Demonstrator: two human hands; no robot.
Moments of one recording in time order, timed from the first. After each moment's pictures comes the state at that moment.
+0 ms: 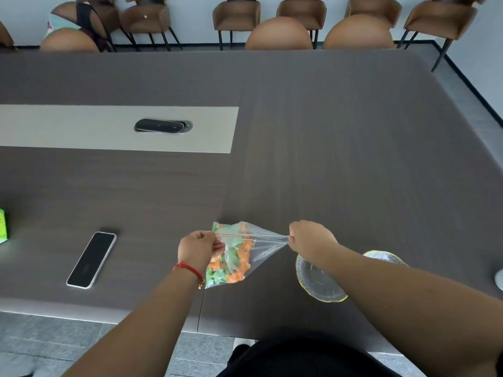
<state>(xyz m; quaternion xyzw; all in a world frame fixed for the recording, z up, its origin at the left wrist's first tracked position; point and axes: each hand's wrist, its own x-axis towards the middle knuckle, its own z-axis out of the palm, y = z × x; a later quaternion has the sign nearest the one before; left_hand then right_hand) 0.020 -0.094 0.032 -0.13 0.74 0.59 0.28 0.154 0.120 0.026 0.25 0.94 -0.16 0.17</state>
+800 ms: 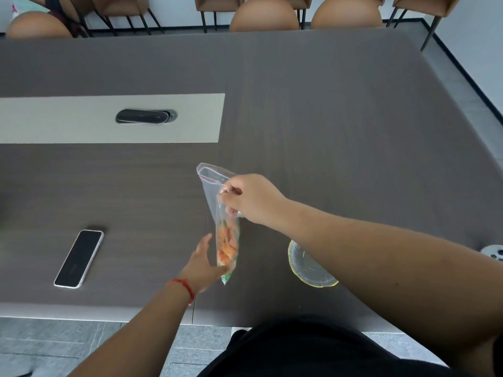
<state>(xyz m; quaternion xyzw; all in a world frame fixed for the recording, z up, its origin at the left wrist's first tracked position) 0.036 -0.125 -0.038 0.17 0.85 0.30 0.40 0.093 0.068 0.127 0.18 0.88 -0.44 -0.01</state>
